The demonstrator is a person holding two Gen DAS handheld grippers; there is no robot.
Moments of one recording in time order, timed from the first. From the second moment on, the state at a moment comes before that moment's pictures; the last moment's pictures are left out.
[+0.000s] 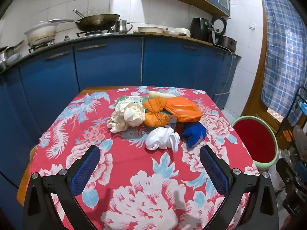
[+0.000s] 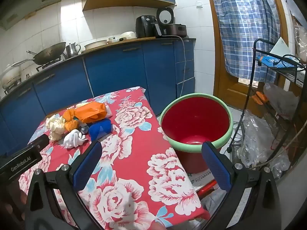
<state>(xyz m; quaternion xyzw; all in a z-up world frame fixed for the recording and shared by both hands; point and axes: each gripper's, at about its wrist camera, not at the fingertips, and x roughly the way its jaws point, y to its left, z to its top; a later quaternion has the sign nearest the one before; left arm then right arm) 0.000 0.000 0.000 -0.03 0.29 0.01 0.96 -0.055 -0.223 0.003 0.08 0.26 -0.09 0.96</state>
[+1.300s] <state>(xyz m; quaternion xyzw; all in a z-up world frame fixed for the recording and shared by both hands) 0.003 0.001 -0.004 -0.04 0.30 0.01 0.95 -0.055 -0.222 0.002 0.08 0.26 -0.09 0.96</state>
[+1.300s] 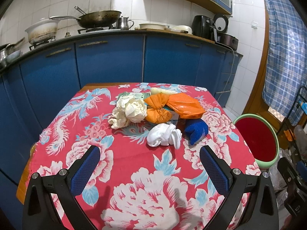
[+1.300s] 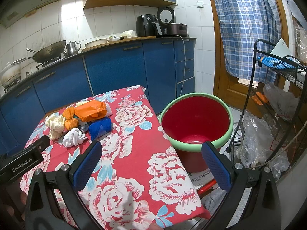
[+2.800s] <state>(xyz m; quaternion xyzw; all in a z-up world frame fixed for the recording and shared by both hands) 0.003 0.002 -0.009 -0.04 0.30 0.01 0.95 -0.053 -0.222 0.001 0.08 0.27 -0.09 0.96</state>
